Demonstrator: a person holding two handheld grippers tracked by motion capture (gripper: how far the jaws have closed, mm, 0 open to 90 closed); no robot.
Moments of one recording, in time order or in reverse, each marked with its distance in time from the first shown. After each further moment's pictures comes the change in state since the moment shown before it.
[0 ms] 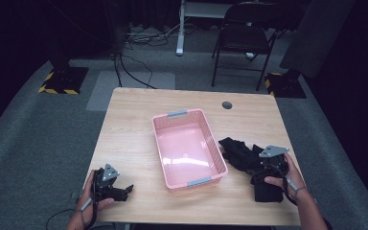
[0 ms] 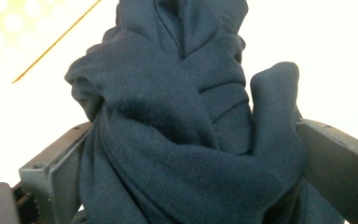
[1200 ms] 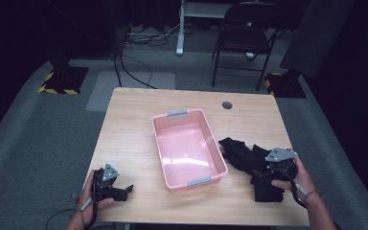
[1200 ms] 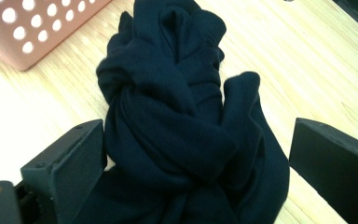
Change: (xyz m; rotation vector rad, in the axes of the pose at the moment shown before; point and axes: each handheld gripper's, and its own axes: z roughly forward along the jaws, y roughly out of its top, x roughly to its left) left arm 0.000 0.000 0.000 -0.001 0.000 -0.001; right arm 0.004 -0.002 -0.034 -0.026 -0.070 -0.089
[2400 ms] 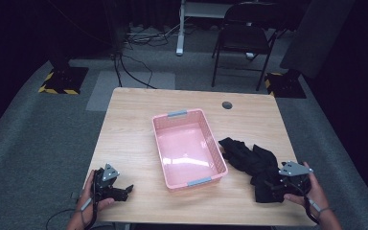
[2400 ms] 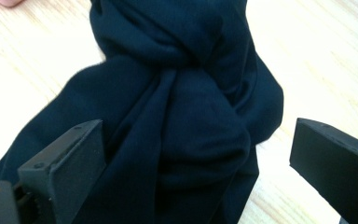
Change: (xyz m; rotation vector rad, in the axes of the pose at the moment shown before) left arm 0.000 0.000 0.000 0.000 0.001 0.001; right arm 0.004 -0.054 -0.017 0.007 -0.035 0.045
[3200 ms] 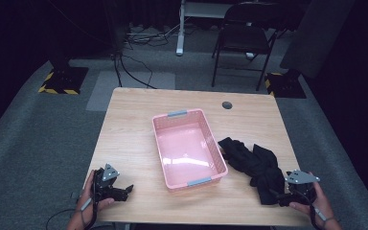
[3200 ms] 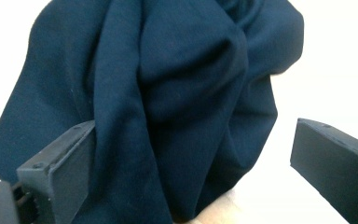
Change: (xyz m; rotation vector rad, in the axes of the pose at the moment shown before) left arm 0.000 0.000 0.000 0.000 0.000 0.000; right arm -0.001 -0.041 0.003 0.012 0.030 0.087
